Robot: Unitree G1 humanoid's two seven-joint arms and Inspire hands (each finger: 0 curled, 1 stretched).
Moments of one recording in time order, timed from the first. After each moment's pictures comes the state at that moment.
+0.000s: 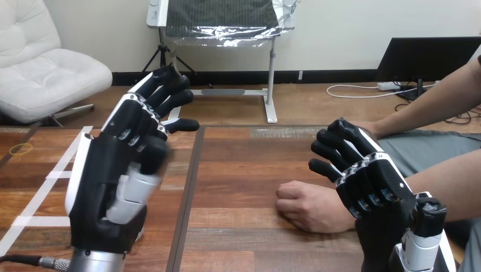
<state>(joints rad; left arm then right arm) 0.31 0.08 -0.01 -0.39 -0.16 -0.41 -0.20 0.61 -0.11 0.19 -0.42 0.27 -0.57 0.24</state>
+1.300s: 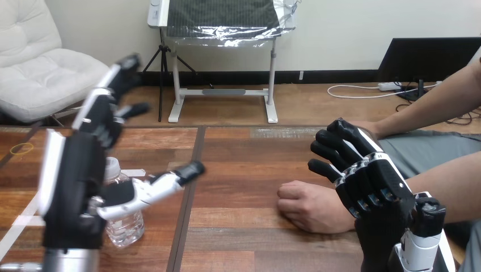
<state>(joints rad) 0.30 0.10 0.12 -0.39 0.01 -0.44 -0.08 0.61 -0.11 0.19 -0.42 0.27 -0.57 0.24</state>
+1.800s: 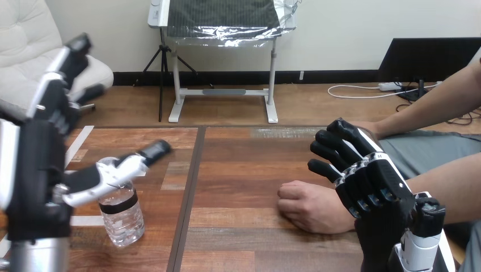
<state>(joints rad) 0.25 0.12 0.21 -0.38 0.02 -0.43 -0.03 0.61 -0.11 0.19 -0.42 0.27 -0.57 0.24</state>
